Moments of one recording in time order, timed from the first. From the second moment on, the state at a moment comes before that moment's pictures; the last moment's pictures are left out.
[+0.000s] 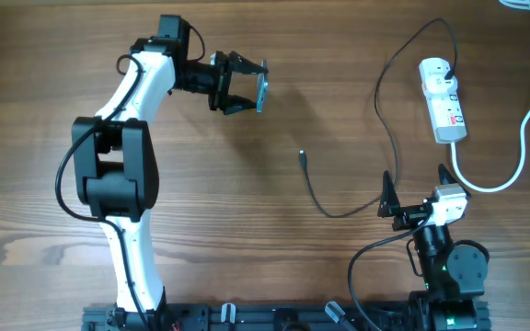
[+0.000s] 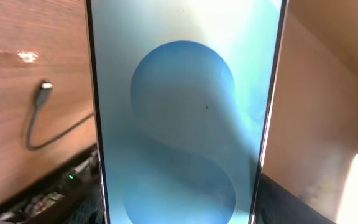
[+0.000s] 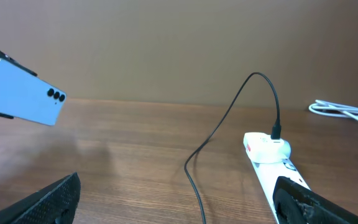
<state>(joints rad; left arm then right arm) -0.11 2.26 1.79 -0.90 1.27 -0.90 0.05 0.02 0.01 0.00 -0.08 -0.01</state>
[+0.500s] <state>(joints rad) -0.10 2.25 1.79 -0.90 1.34 -0.92 0.05 0.63 1.01 -0.24 -0.66 0.46</state>
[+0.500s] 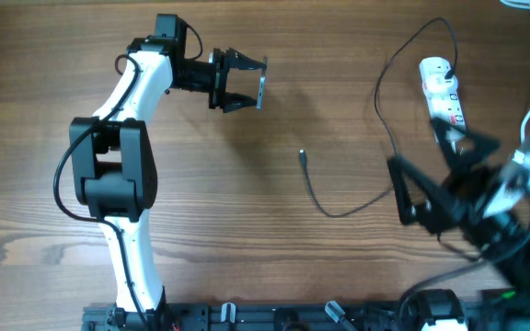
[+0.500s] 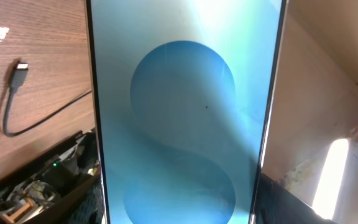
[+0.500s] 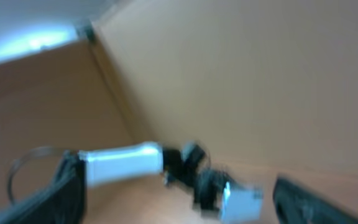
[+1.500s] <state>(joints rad) -0.17 2.25 1.79 -0.86 1.17 -1.07 0.66 1.96 1.75 -0.84 0.23 0.79</state>
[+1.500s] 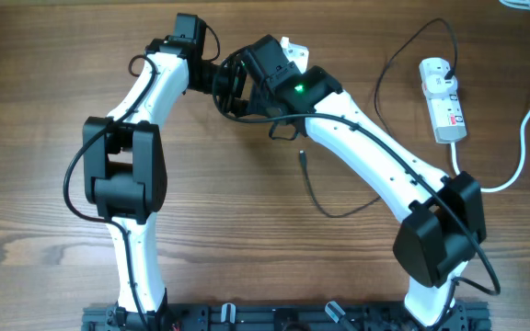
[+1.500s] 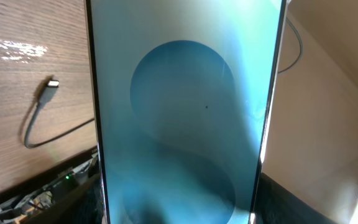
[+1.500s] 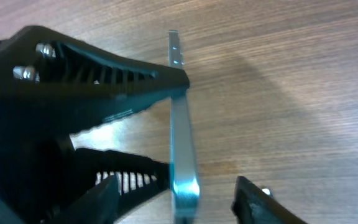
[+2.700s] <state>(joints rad) -0.17 2.25 1.79 -0.85 1.21 -1.07 0.64 1.98 1.75 -0.78 0.26 0.77</state>
